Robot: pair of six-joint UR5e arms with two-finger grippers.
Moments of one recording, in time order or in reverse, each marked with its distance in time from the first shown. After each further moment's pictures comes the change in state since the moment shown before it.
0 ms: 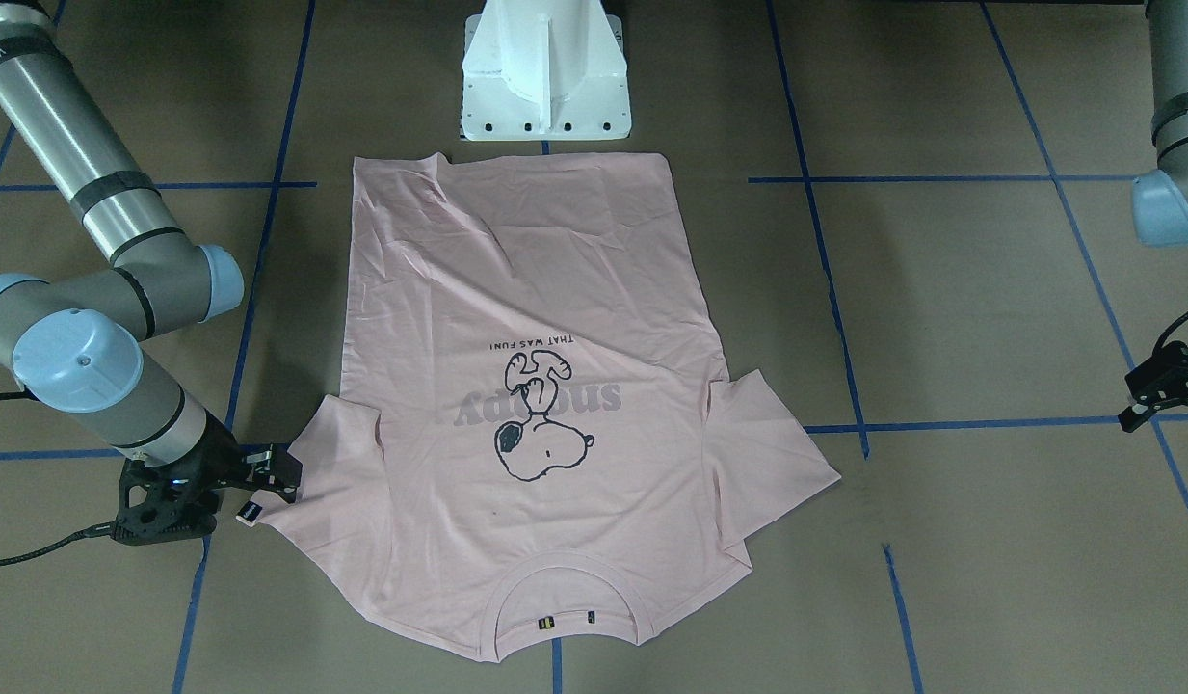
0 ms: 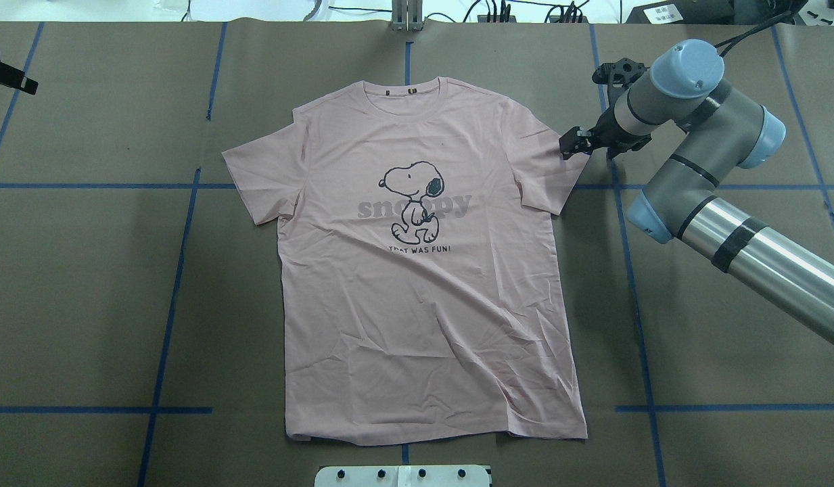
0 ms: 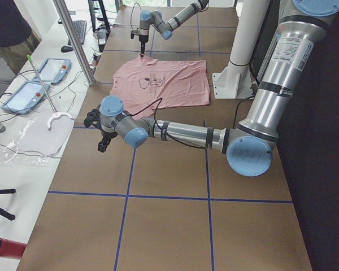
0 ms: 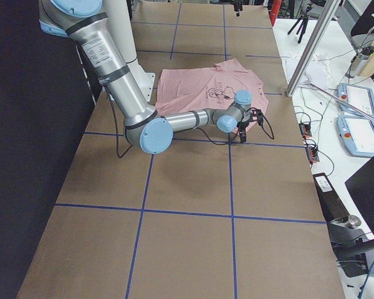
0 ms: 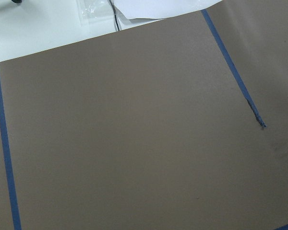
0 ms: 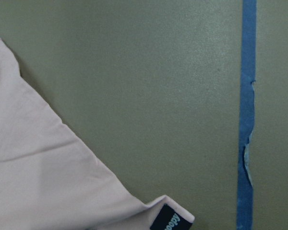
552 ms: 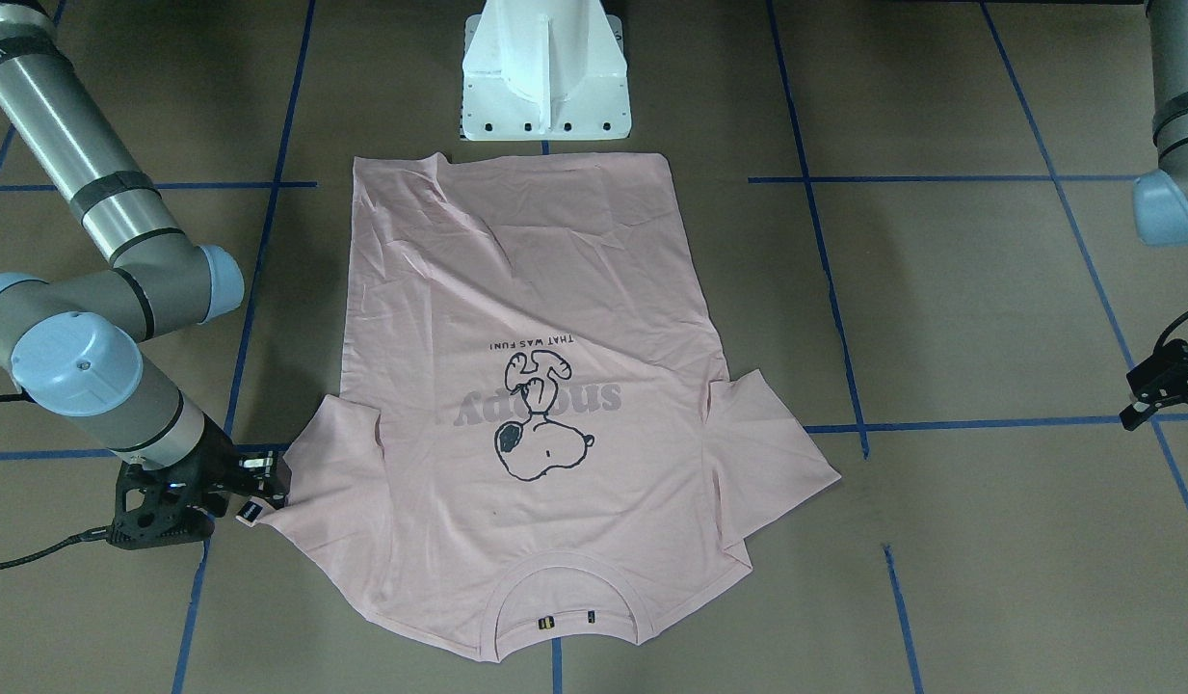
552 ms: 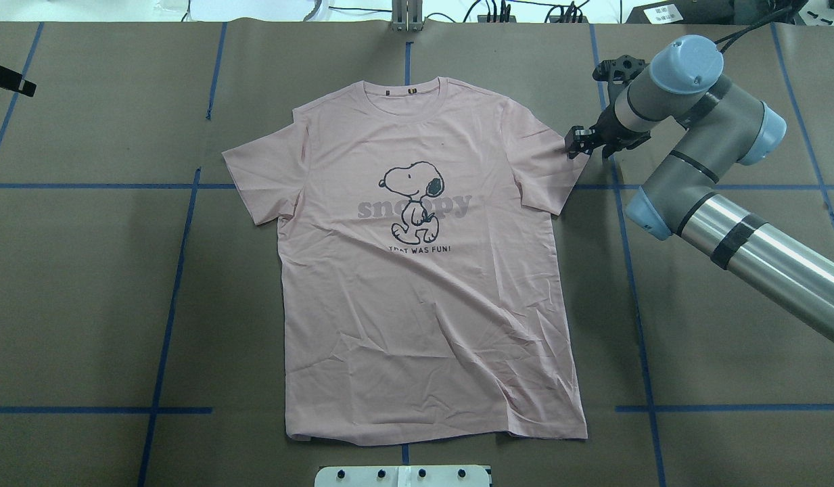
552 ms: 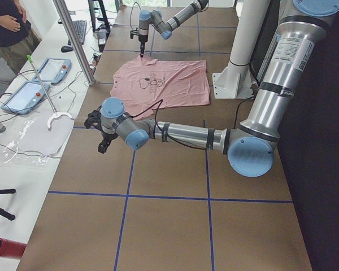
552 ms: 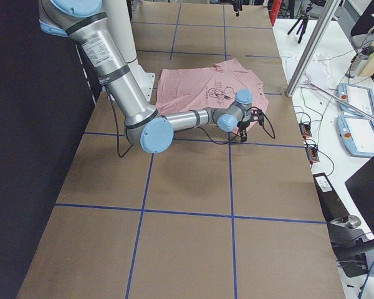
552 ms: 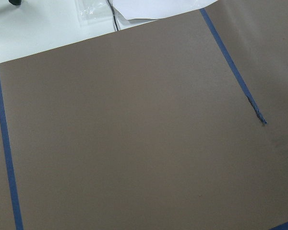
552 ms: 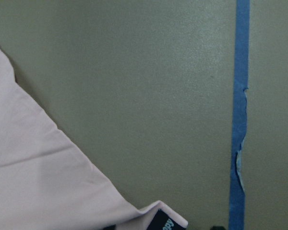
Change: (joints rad) left arm -0.001 0.005 0.005 -0.011 0.000 0.007; right arm 0.009 0.010 -0.001 -0.023 -0.003 -0.016
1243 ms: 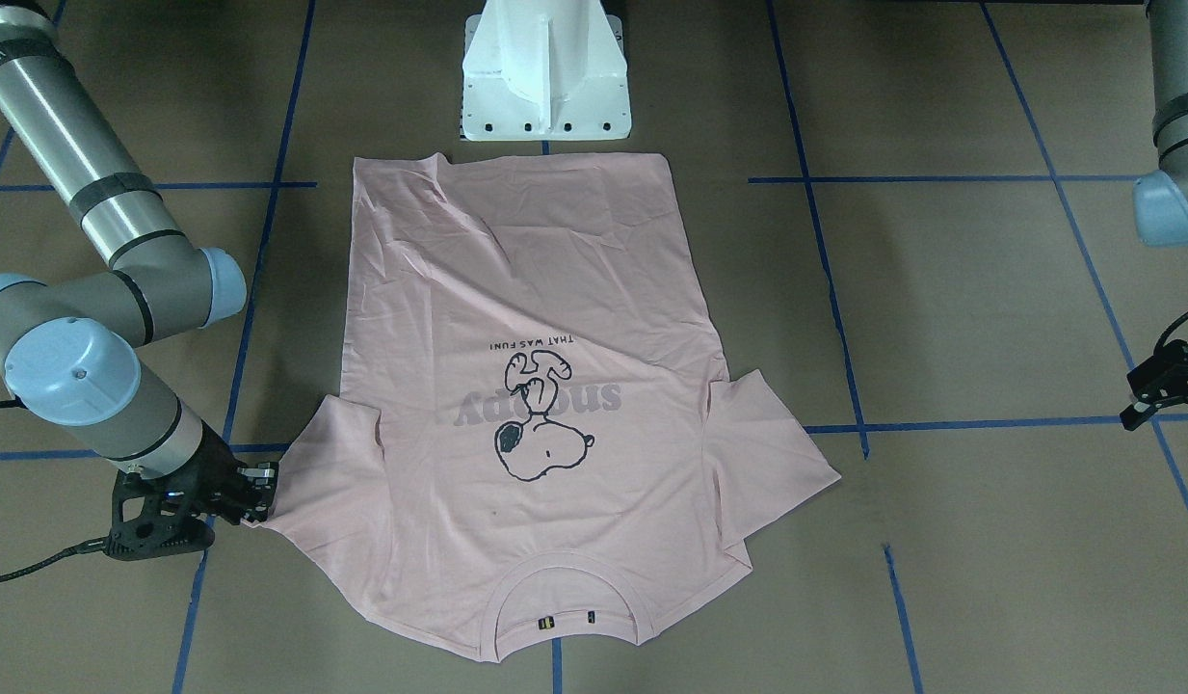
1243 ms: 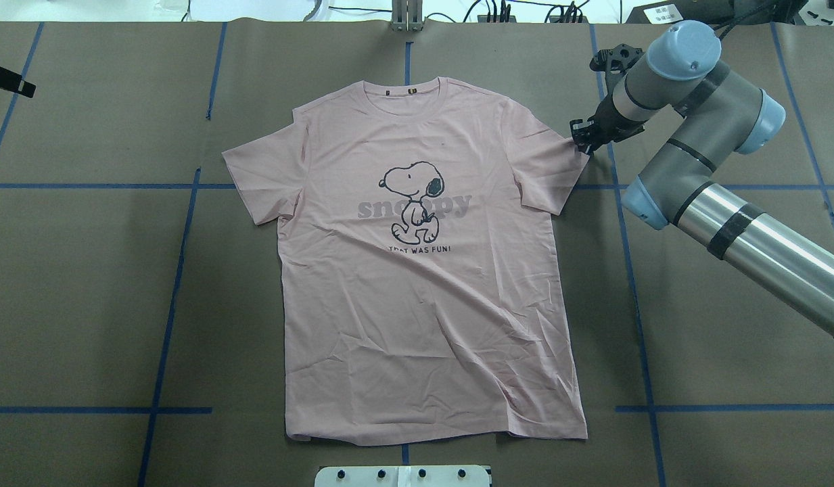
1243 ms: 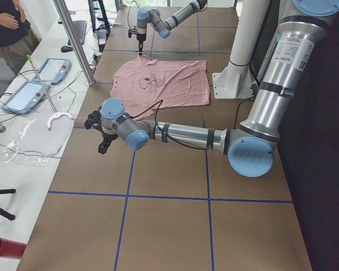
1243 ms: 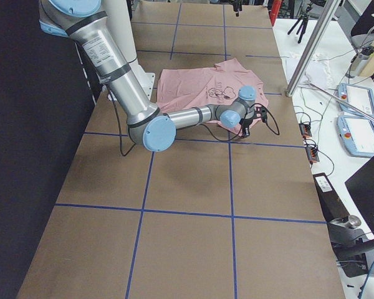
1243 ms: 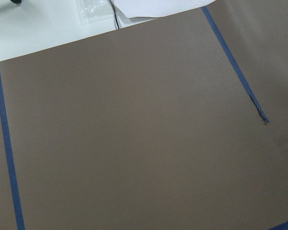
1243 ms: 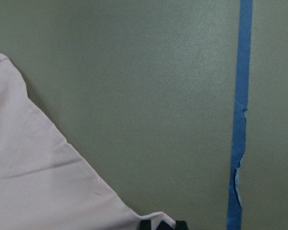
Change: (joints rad) left arm 0.000 0.001 0.002 0.000 0.000 0.000; right arm 0.012 0.021 0.002 -0.048 0.001 -0.050
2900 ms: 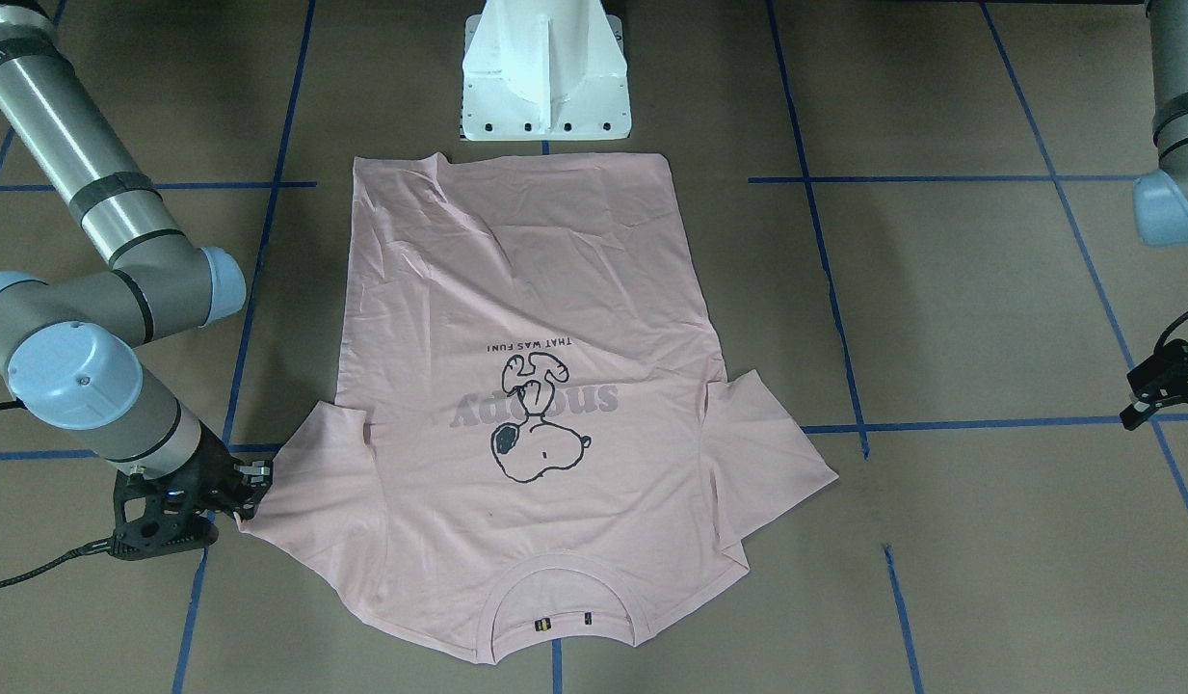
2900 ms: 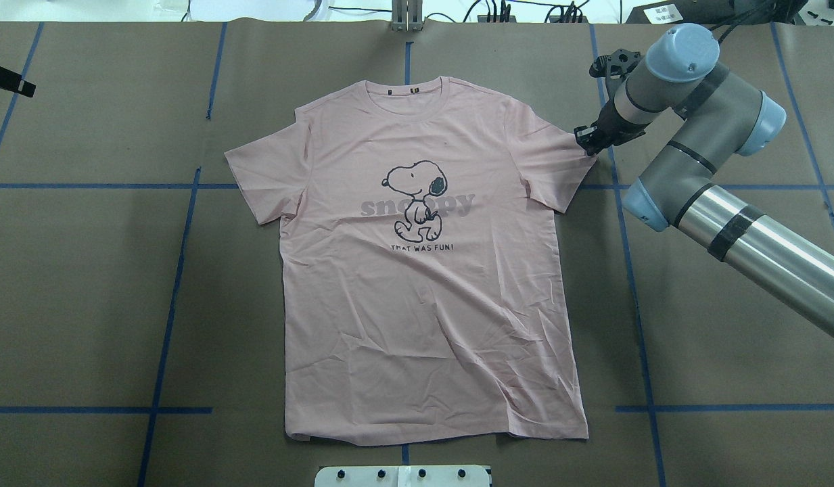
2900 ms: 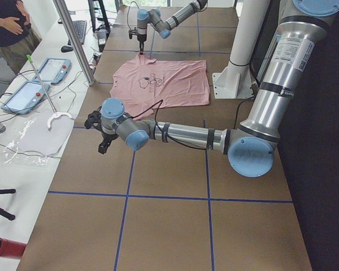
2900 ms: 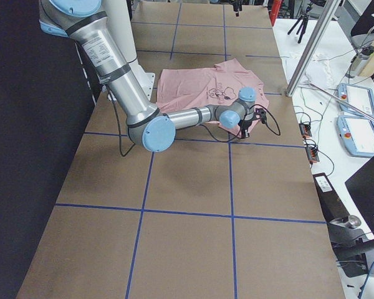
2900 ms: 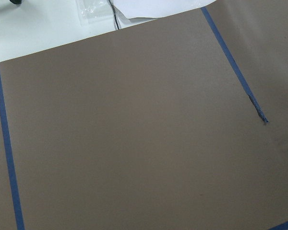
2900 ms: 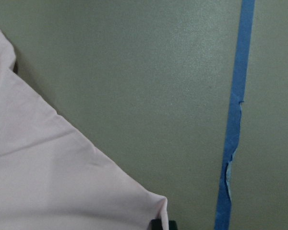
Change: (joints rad) left arm 0.000 0.000 -0.002 0.000 0.000 -0.001; right arm -0.003 -0.004 0.001 -0.038 -0.002 -0.071
